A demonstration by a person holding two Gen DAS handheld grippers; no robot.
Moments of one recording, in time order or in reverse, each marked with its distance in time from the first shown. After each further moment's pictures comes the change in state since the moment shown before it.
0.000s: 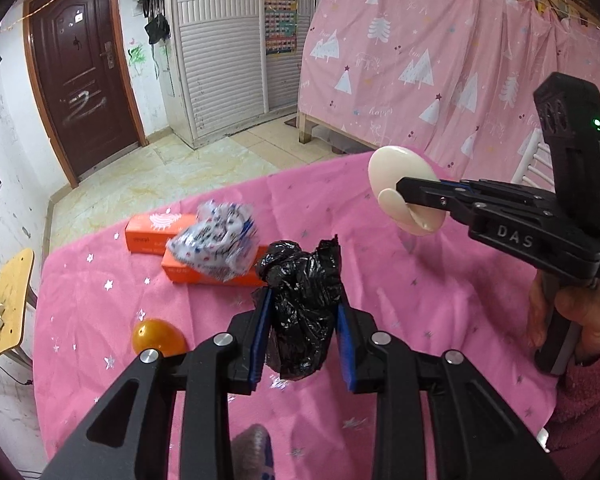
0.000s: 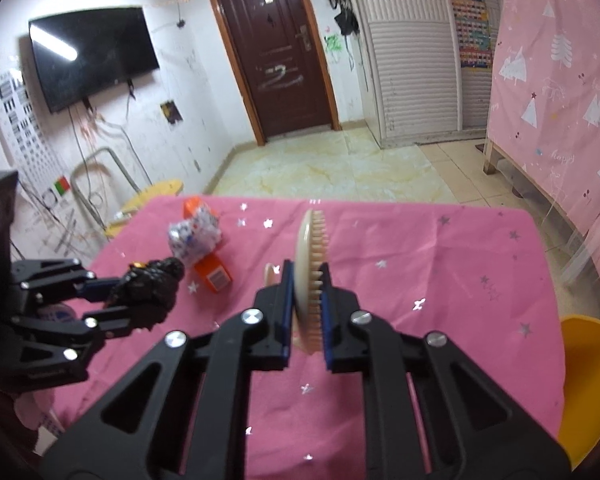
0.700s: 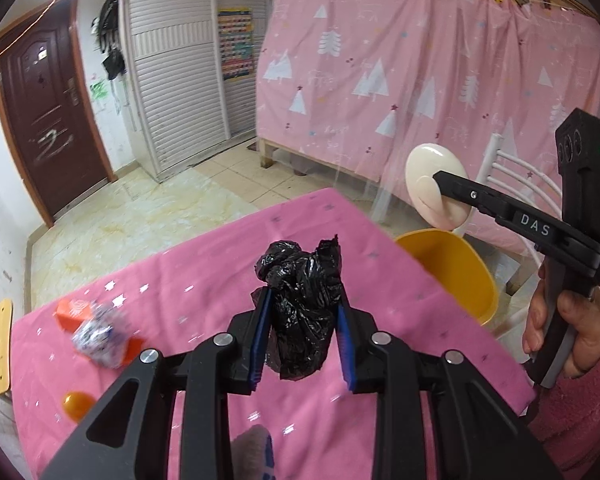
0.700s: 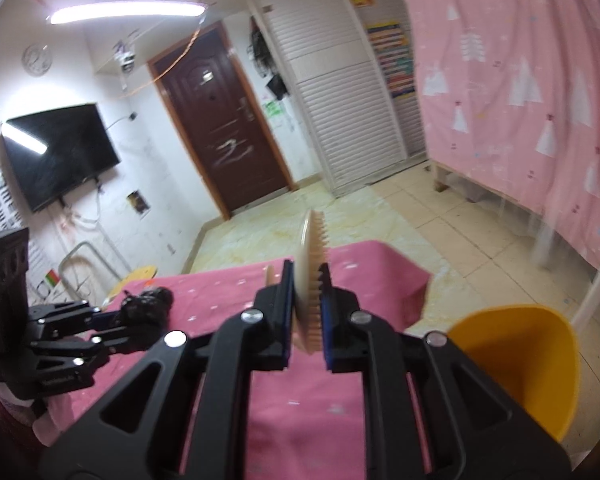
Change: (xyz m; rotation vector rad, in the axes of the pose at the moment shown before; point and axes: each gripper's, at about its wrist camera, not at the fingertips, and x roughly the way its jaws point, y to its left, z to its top) left arm 0.016 -0.118 0.065 0.102 -0.061 -0.079; right arm -0.115 -0.135 -0.015 0.224 -0.224 -0.113
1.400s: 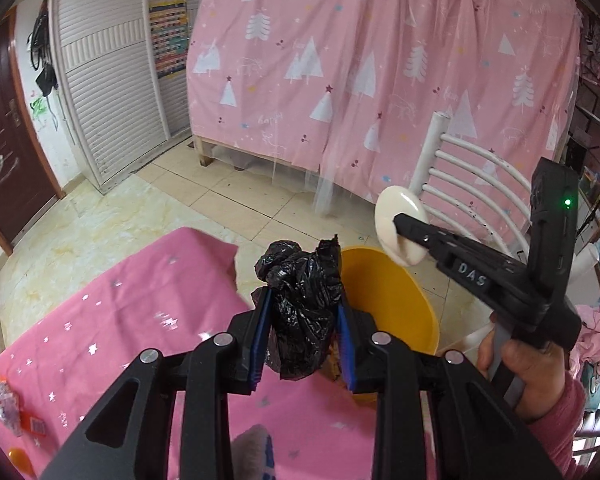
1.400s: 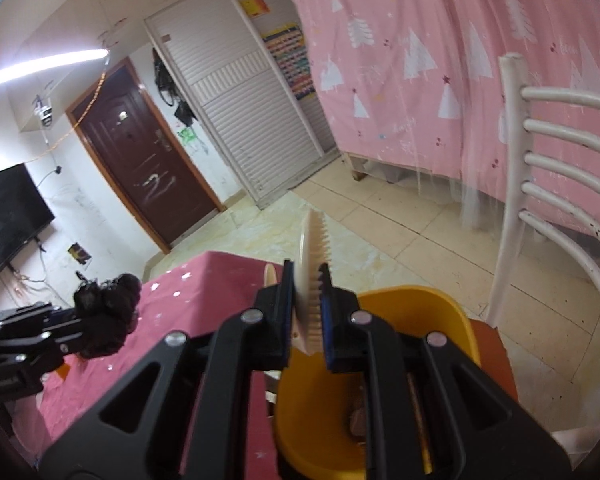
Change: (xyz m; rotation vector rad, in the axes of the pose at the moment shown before) left arm 0.086 -0.149 0.058 0.098 0.067 -0.131; right arm -0.024 -0.145 -0.019 0.212 -0.025 -0.207
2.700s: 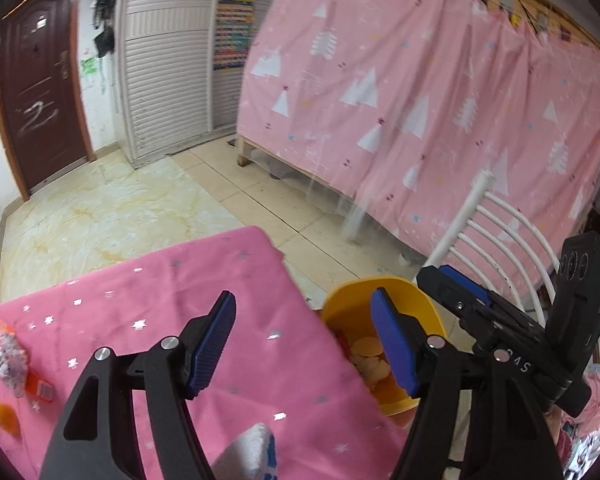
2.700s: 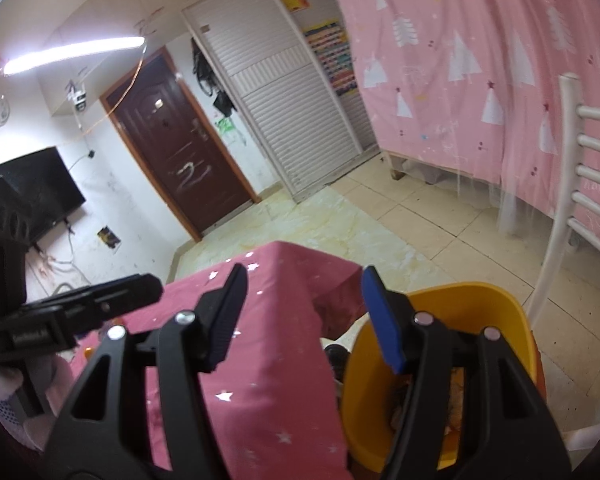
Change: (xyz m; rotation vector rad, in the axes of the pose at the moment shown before) left arm -0.040 0.077 -0.012 -0.232 -0.082 0.058; right arm -0.003 0.080 -0.005 -0.090 0.031 0.138
